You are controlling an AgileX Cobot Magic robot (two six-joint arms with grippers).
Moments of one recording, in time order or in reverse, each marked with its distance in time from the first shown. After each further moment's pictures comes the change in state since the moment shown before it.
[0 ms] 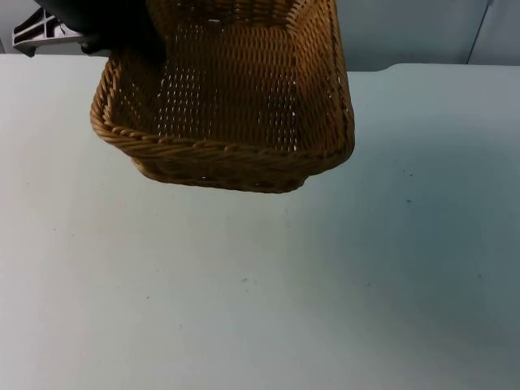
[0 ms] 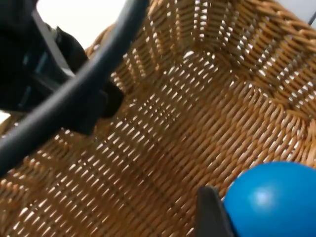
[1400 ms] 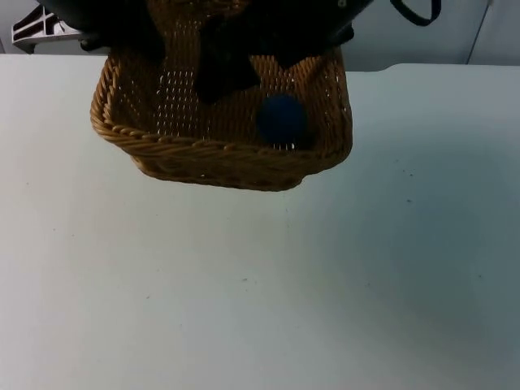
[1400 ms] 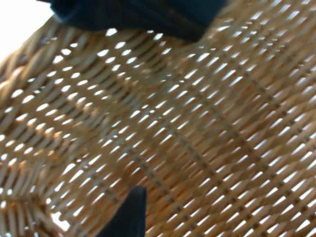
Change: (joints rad) right arm 0.008 0.160 0.000 0.275 0.009 -0.262; left arm 0.000 0.000 0.000 0.002 -0.016 0.005
